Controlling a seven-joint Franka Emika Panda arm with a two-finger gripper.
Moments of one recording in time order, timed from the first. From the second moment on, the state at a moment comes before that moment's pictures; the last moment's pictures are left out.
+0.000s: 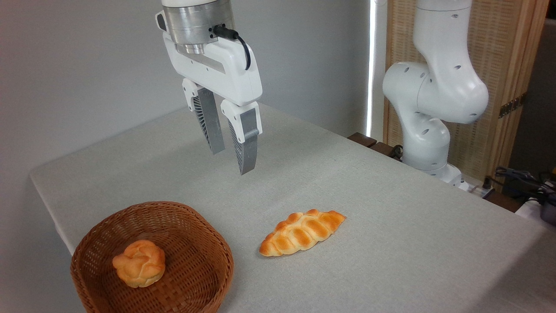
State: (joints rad) arm -0.02 -0.04 -0.02 -1.66 -0.02 1.62 0.77
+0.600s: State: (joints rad) arm -0.01 -0.03 -0.01 -1.66 -0.02 1.63 0.77
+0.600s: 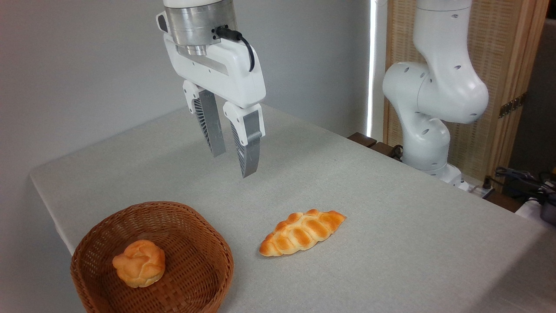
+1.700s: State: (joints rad) arm 0.05 0.03 -0.10 -2.05 0.08 1.80 0.88
